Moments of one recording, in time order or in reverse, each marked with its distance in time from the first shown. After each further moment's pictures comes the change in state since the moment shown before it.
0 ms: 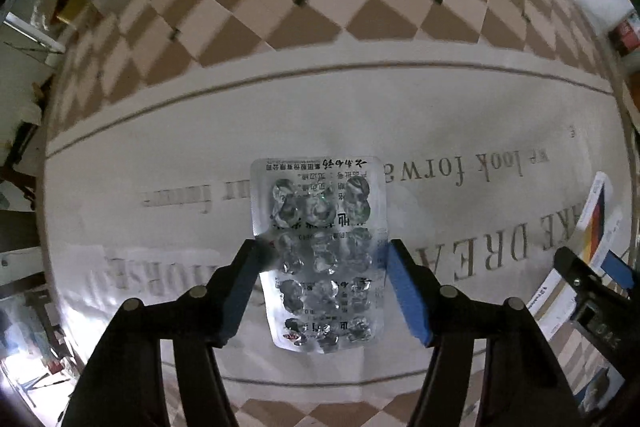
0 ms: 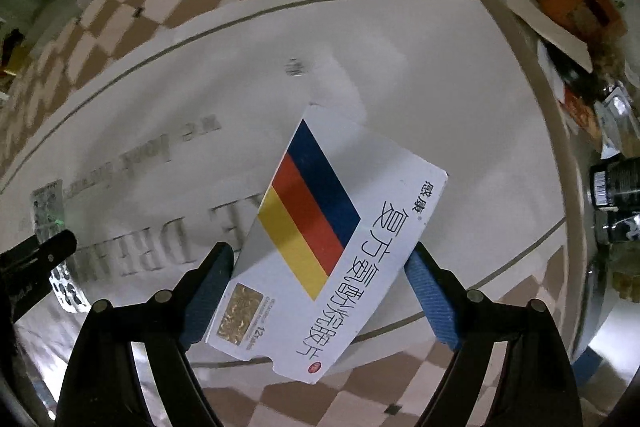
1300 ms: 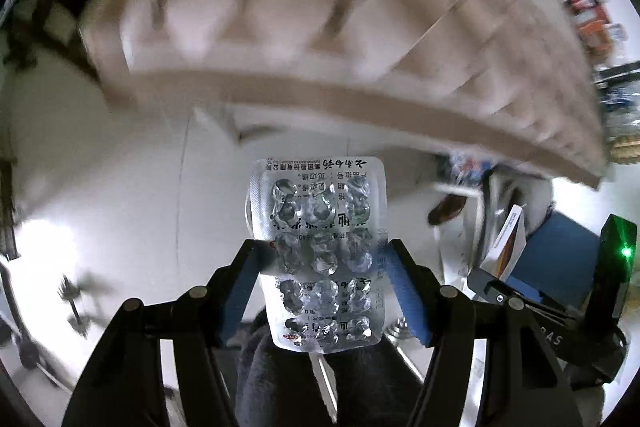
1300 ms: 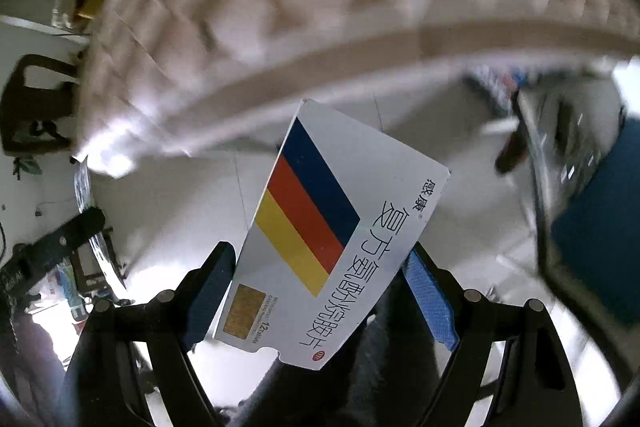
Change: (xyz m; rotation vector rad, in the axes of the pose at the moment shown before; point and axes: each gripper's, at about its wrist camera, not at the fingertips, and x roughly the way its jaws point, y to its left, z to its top) left arm 0.017 0.227 -0.448 -0.223 0.119 -0.267; right arm -0.025 0.093 -0.561 -0.056 0.159 0.274
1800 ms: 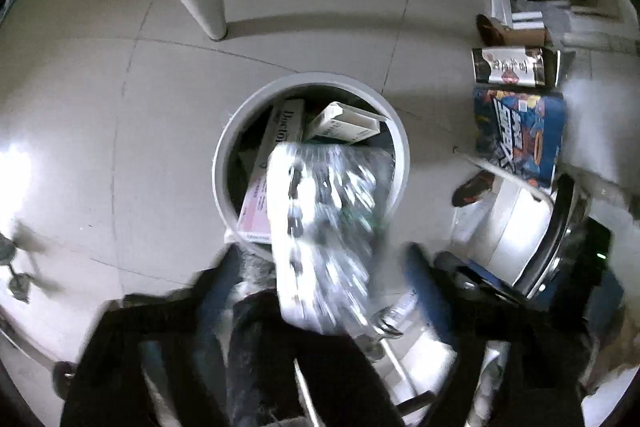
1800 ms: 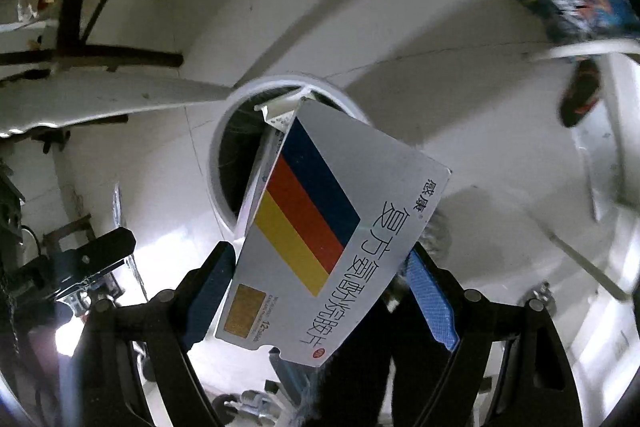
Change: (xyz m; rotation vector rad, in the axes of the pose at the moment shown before) left arm 0.283 0.091 0.016 -0.173 0.240 -0.130; right arm 0.331 -0.056 0.013 0.033 0.204 0.040
